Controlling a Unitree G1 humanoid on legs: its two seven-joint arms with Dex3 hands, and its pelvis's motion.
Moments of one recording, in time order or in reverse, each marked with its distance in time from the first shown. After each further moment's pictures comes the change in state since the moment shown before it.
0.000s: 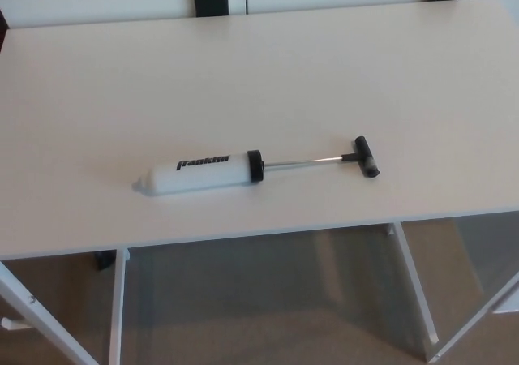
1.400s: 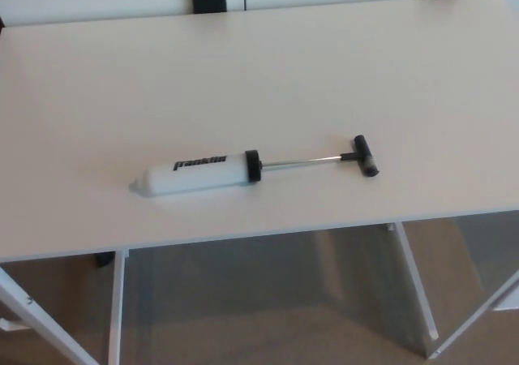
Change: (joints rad) left_arm -0.481 -0.027 -0.436 0.731 0.254 -0.162 0.025; right_arm 0.025 0.000 -0.013 0.039 0.004 0.007 0.005
